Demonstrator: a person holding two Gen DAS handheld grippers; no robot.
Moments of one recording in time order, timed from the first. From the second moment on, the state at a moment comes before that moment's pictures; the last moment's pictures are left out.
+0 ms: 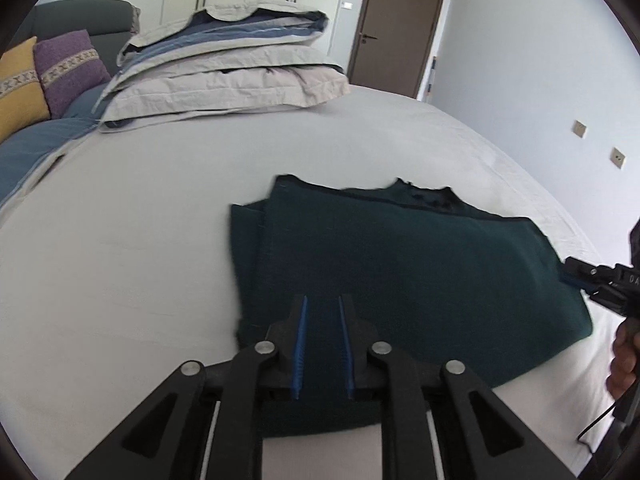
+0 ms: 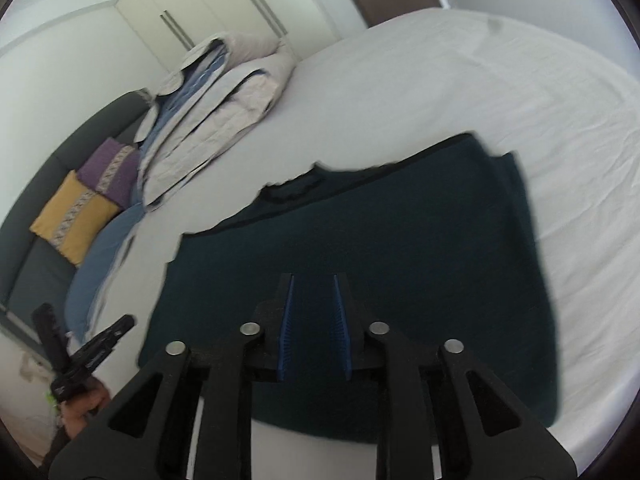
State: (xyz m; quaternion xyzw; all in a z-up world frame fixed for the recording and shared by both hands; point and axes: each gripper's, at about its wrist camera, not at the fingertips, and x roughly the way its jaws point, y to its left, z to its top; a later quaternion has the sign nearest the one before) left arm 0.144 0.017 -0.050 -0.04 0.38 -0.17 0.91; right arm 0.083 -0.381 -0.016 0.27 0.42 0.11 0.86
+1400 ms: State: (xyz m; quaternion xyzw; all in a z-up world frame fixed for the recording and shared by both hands) left arm 0.148 -0.014 -0.103 -0.03 0.45 -0.21 0.87; right arm 0.033 -0.421 -0.087 0.44 0.42 0.02 0.80
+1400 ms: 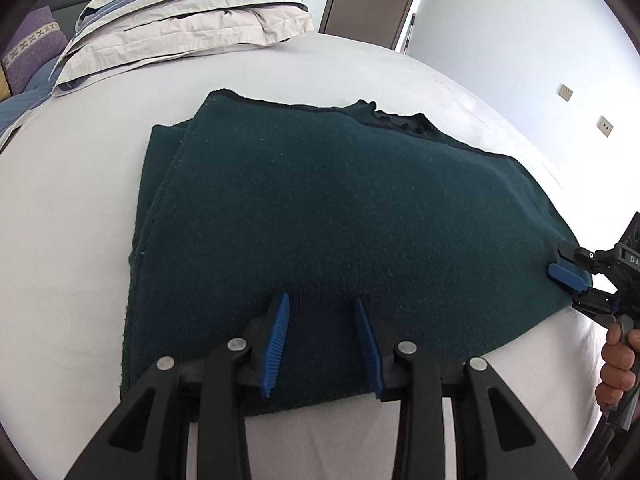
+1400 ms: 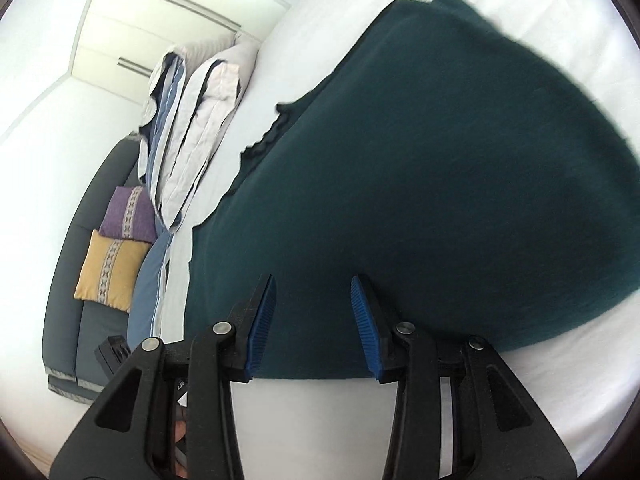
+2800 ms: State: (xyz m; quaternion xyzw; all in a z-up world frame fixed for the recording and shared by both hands) left arm 0.231 0.123 -0.122 -0.34 0.50 -0.21 0.77; right arm 0.094 -0.331 -0.018 0.34 0.42 0.15 0.83
